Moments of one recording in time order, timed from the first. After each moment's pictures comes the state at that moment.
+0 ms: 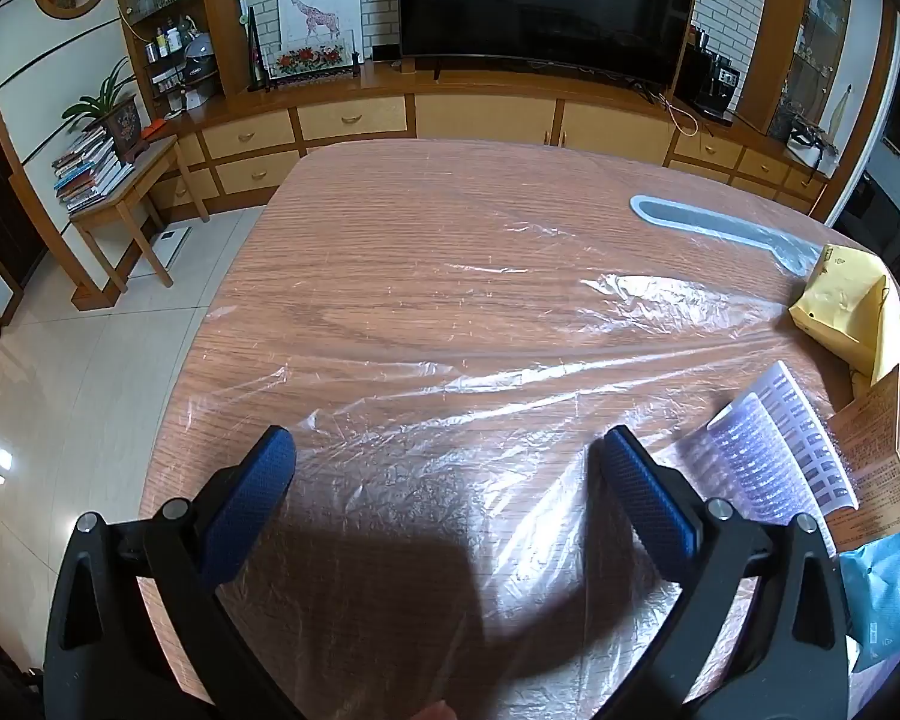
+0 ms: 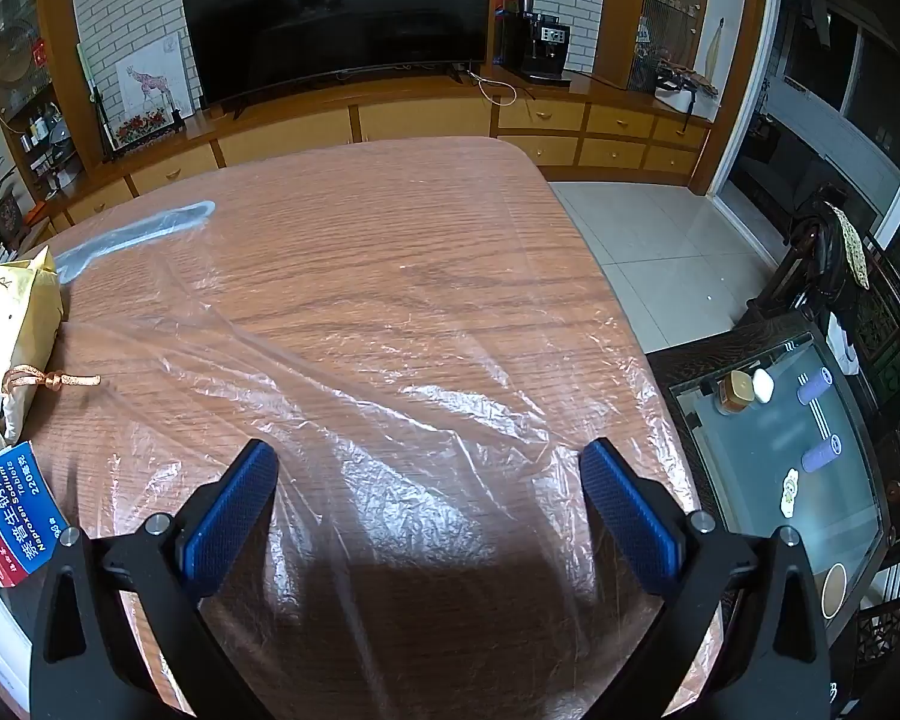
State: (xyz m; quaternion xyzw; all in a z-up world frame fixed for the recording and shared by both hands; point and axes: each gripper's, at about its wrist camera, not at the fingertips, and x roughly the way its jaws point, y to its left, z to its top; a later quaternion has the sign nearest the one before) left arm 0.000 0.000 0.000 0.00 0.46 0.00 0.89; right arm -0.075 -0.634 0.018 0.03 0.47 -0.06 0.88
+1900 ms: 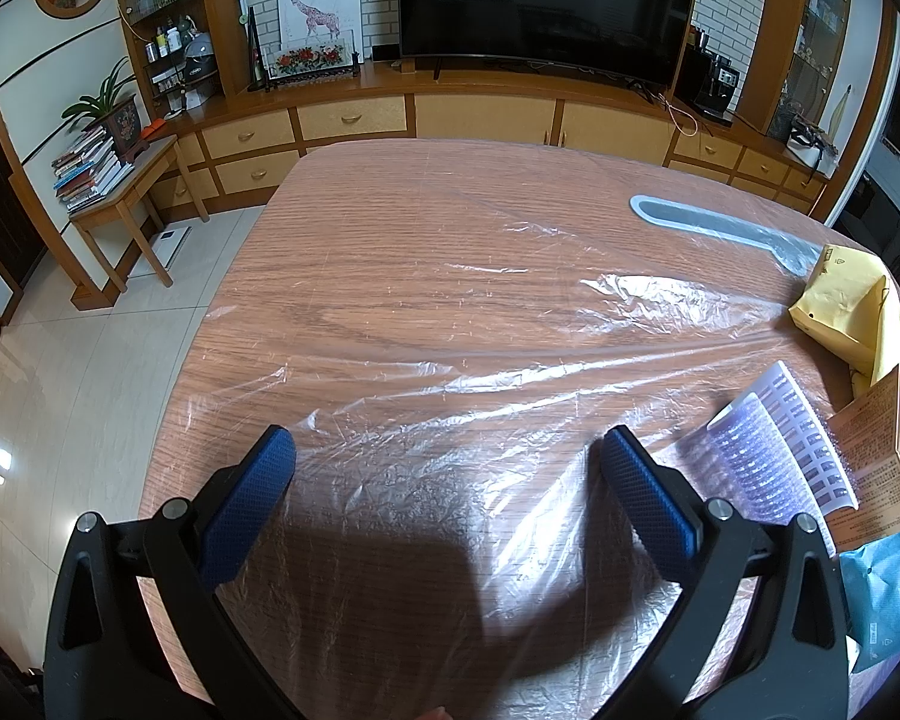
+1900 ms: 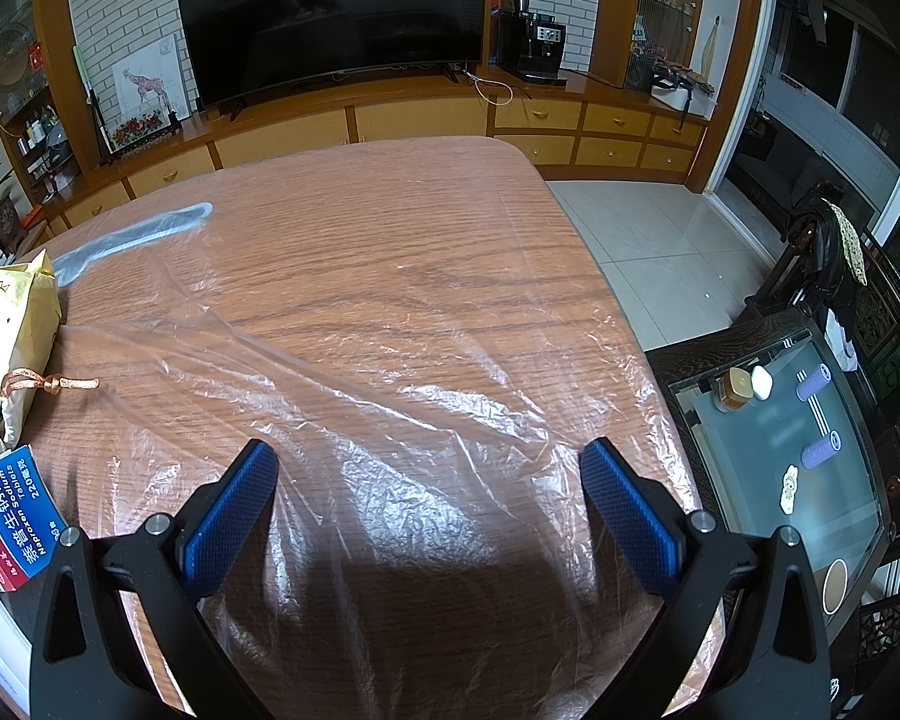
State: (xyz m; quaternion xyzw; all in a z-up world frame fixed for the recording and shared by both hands) left arm 0.000 0.000 0.000 0.00 0.46 0.00 0.89; right arm -0.074 -0.632 0.017 0.03 0.46 -0.06 0.88
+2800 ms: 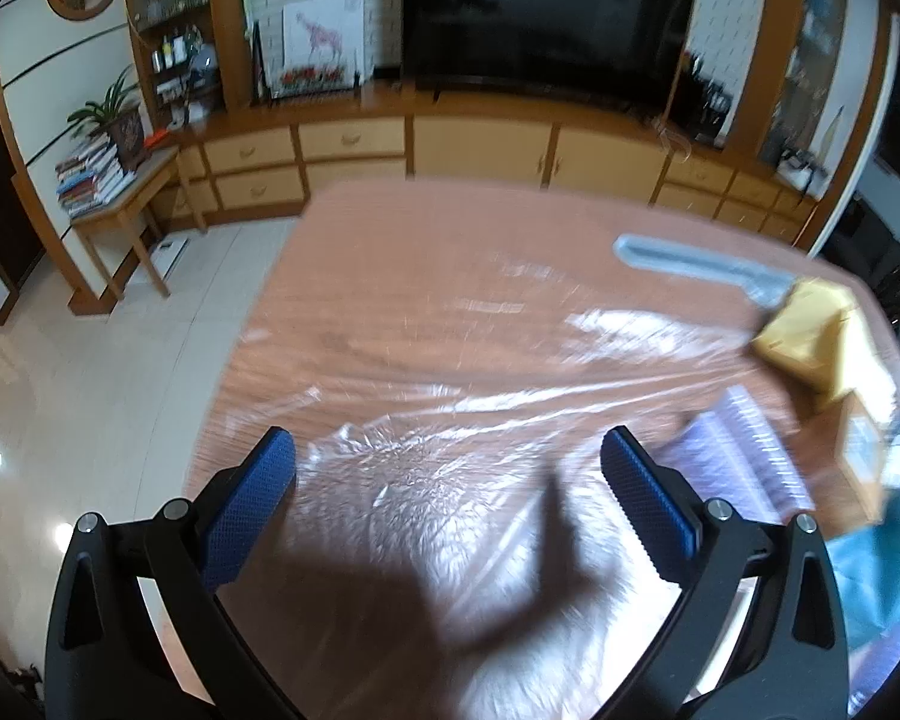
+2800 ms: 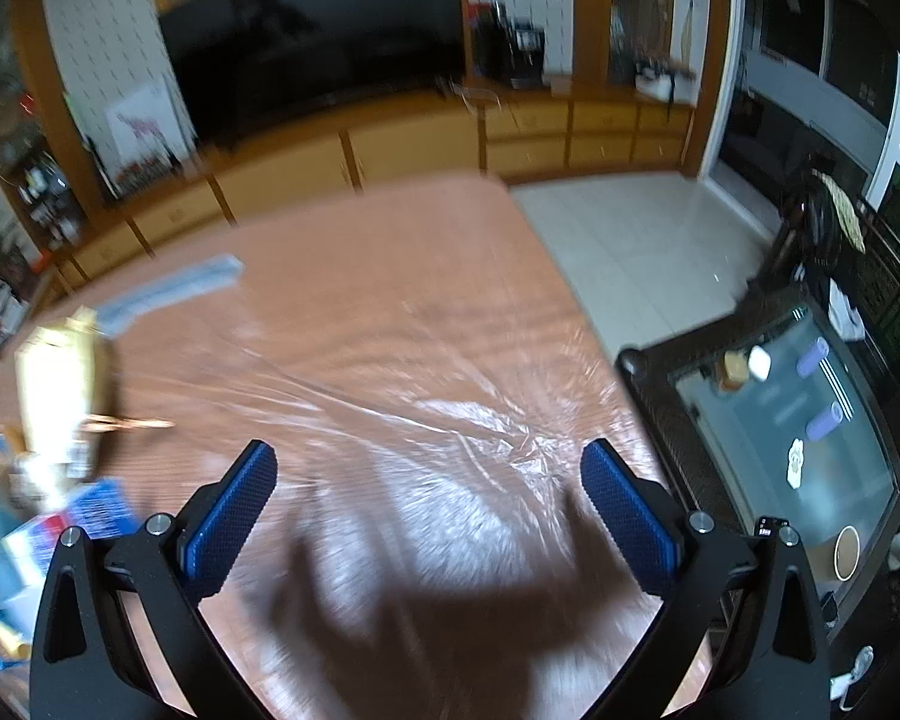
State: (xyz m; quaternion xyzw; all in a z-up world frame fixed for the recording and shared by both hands) left arm -0.021 0.004 0.038 -0.02 0.43 -0.01 0.90; right arm -0.104 -0.634 0.067 0.08 0.43 -0.06 0.90
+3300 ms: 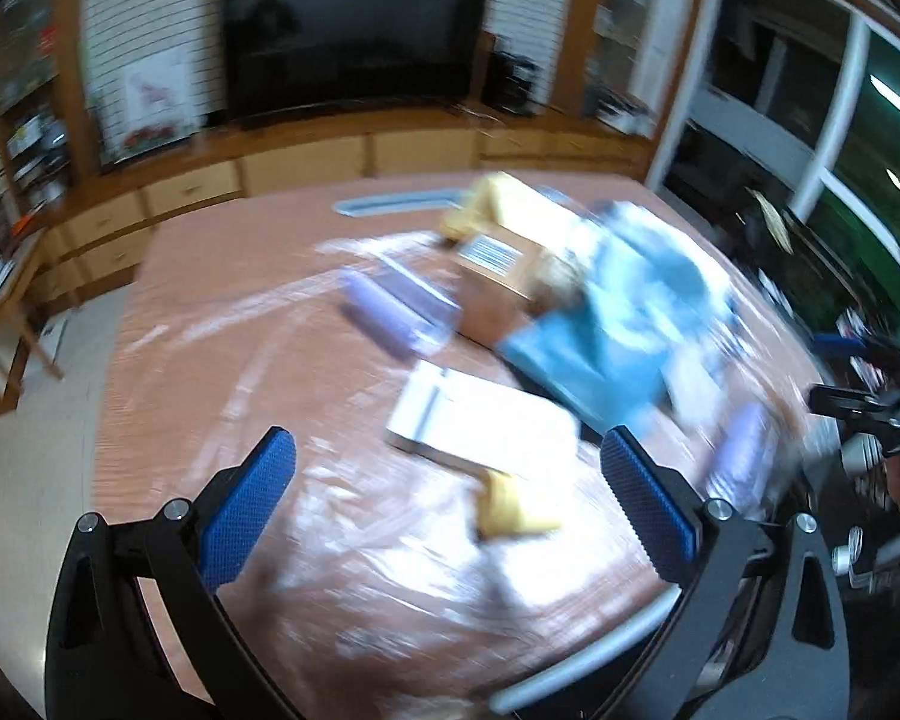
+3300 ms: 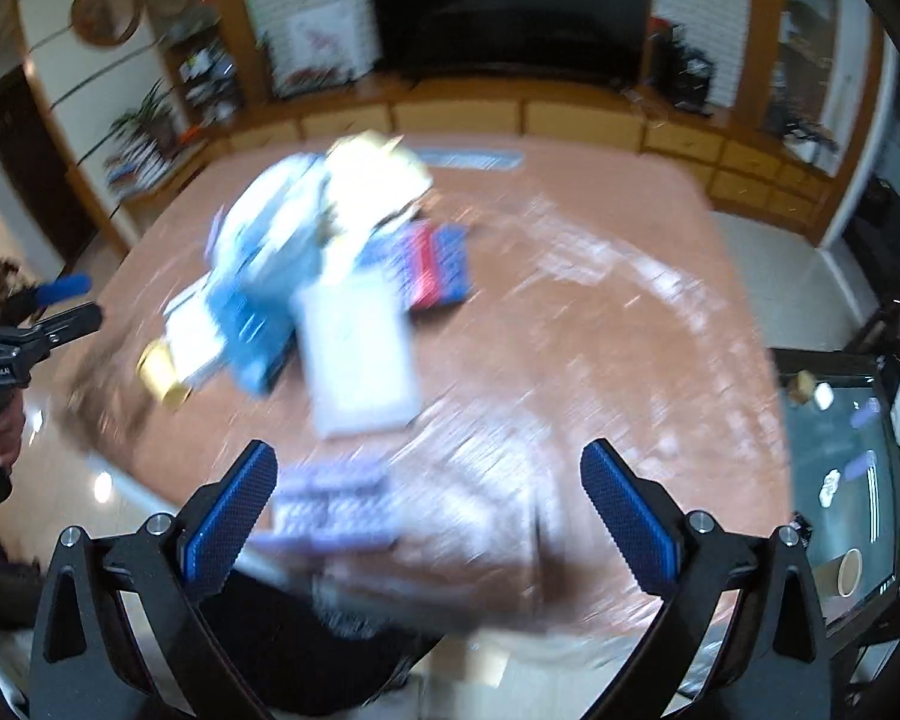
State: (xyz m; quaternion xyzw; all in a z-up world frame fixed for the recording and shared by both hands) left arm -0.170 -0.079 0.077 0.05 0.41 -0.22 0.88; right arm -0.238 -0.507 0.091 -0.01 0.48 0.12 0.87
